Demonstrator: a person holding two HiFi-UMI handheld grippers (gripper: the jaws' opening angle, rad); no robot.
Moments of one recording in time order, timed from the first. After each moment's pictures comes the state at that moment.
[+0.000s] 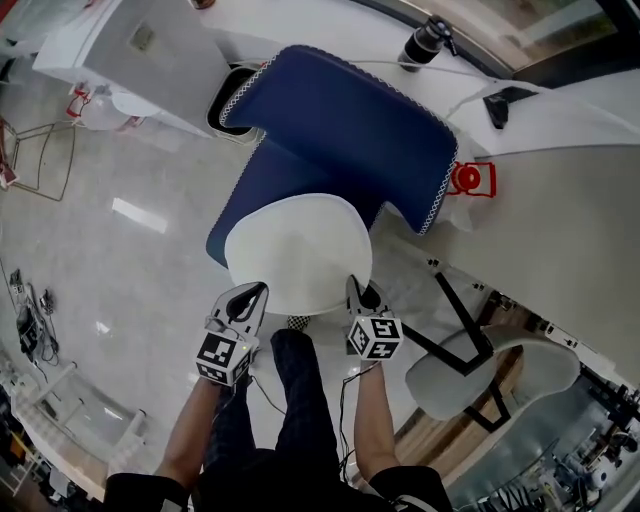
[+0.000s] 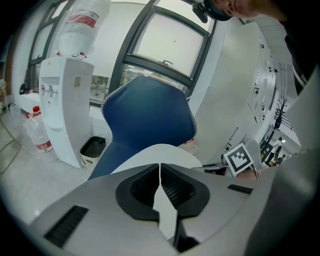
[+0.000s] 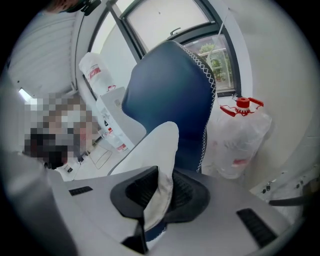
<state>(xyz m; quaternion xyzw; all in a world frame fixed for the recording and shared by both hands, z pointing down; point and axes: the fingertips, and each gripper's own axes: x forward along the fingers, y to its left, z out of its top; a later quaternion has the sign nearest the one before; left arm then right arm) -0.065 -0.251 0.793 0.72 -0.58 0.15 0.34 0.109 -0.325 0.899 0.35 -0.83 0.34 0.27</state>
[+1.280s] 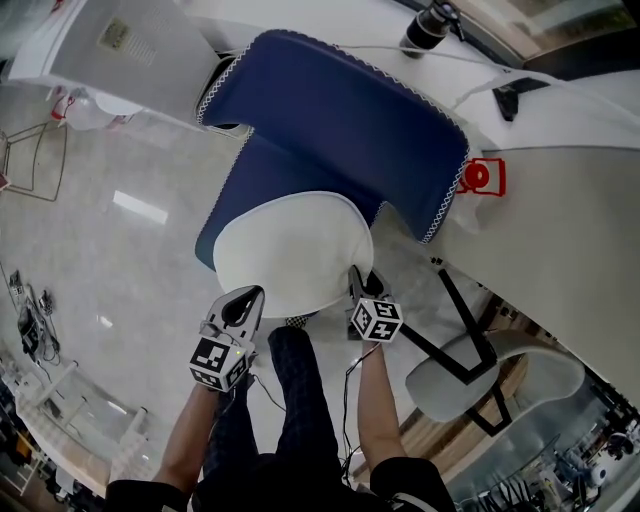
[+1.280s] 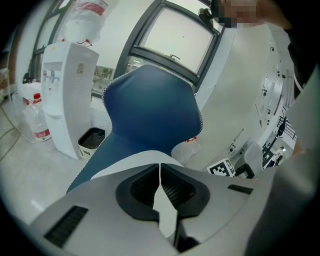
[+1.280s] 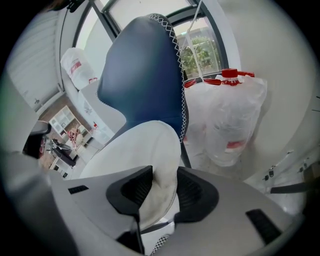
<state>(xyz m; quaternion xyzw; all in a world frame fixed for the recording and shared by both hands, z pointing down) -0.059 -0.268 0.836 0.71 -0.58 0.14 0.38 0.138 -0.354 1.016 0.38 -0.79 0.38 0.29</state>
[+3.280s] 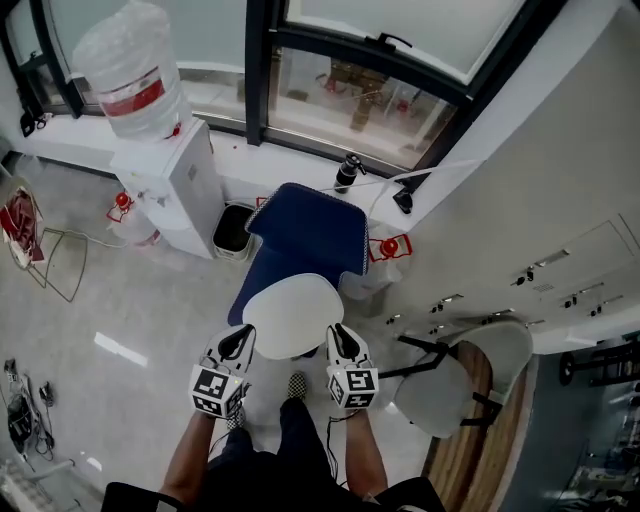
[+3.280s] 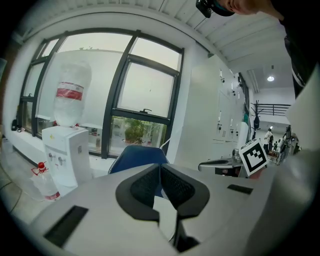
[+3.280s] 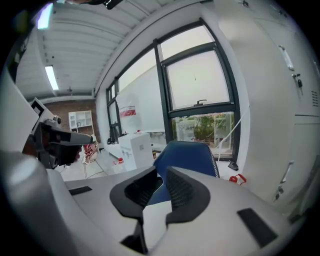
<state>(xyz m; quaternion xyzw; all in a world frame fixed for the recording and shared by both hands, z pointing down) -0.106 -0.125 0.468 0.79 -0.58 0.08 0.17 0.064 -0.192 0.525 0.42 -0.88 0.14 0.15</state>
